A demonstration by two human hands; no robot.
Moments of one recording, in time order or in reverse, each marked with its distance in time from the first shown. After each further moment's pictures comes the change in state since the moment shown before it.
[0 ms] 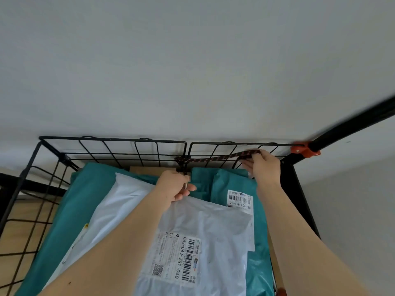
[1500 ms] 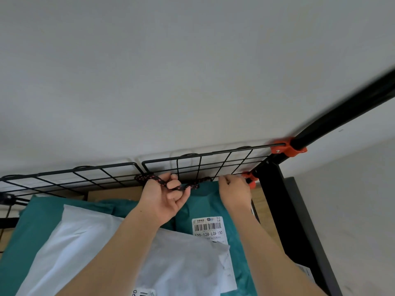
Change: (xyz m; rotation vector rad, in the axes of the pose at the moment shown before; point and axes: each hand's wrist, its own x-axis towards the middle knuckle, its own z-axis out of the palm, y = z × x) left_hand 0.020 0.025 0.061 -0.842 -0.299 -0.185; right_hand 0.054 0.074 -0.015 -0.788 -0.096 -0.061
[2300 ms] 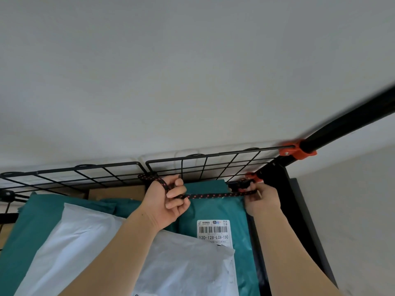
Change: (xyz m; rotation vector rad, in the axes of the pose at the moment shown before) left_hand 0.001 0.003 -0.011 0.112 -0.115 -0.068; right_hand 0.020 0.026 -0.027 1.556 0.099 0.836
